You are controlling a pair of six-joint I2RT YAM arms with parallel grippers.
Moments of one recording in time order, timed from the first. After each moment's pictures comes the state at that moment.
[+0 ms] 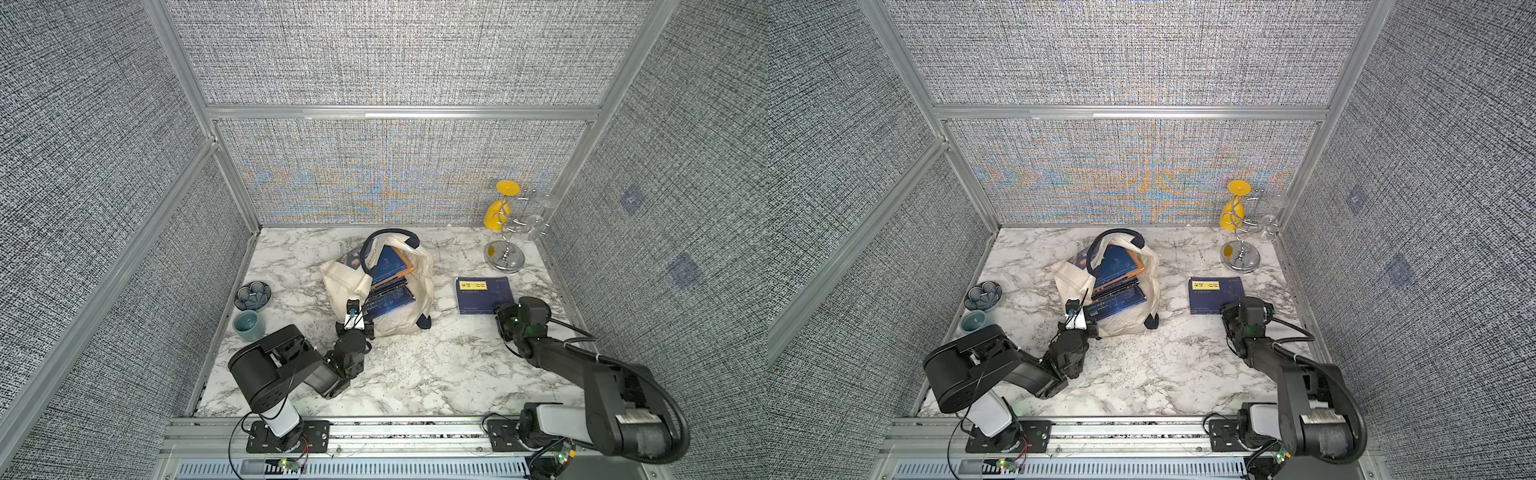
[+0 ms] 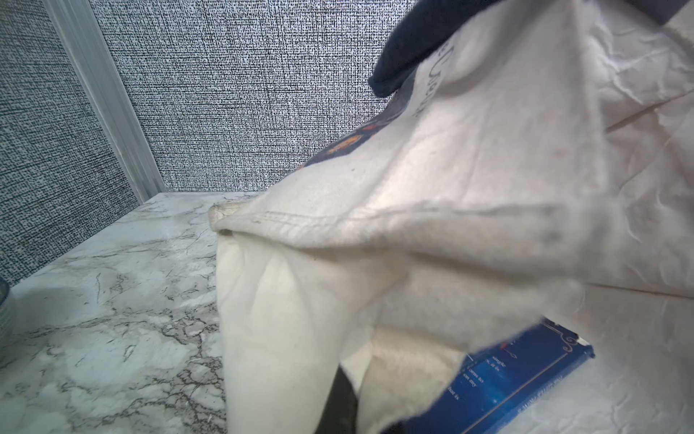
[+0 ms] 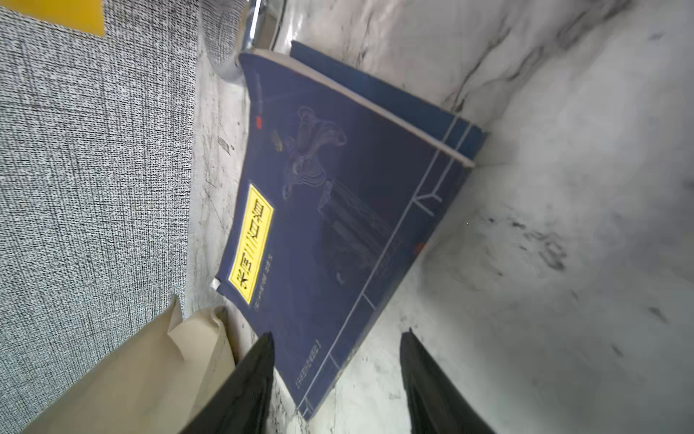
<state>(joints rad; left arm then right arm) -0.90 1.67 0.26 1.30 -0.83 -0.09 0.00 1.24 0.36 0.24 -0.05 1.21</state>
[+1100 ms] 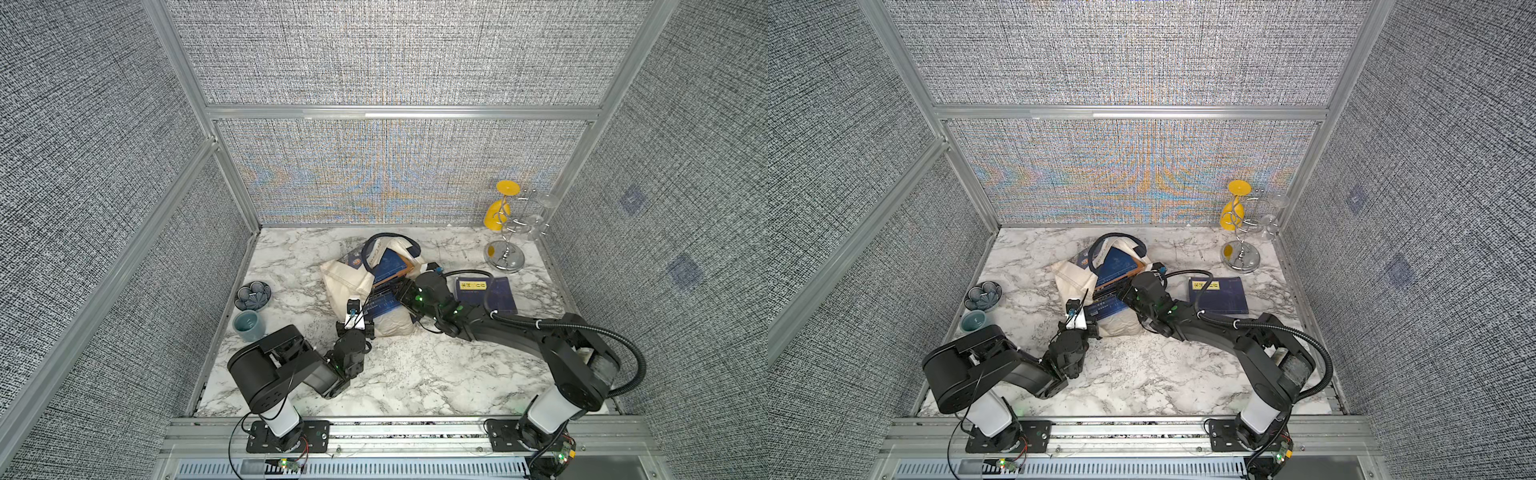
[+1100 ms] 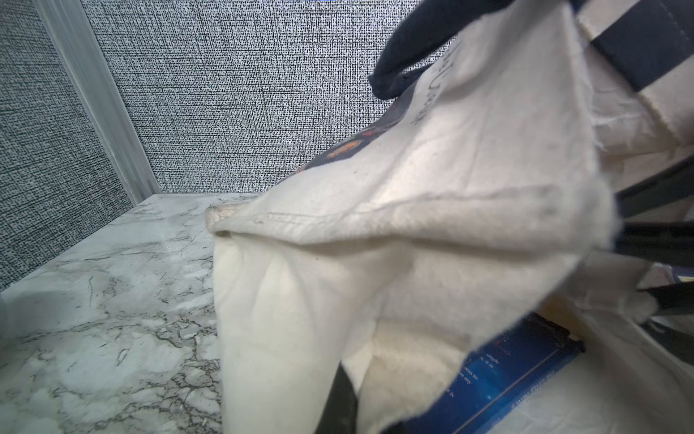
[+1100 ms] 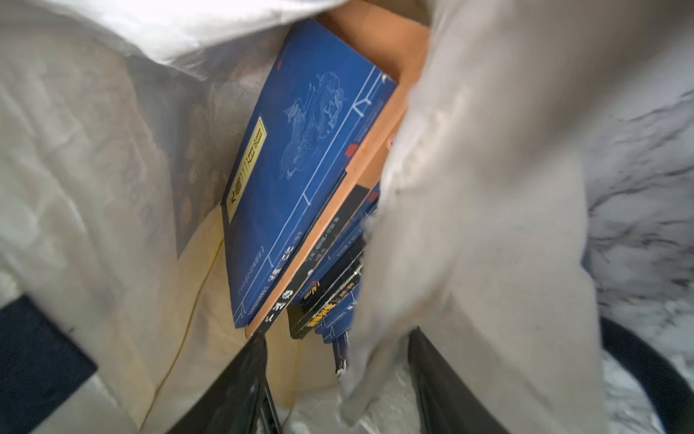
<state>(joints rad) -0.90 1.67 0.27 1.30 -0.81 -0.09 0.81 1.62 0.97 0.15 0.12 1.17</state>
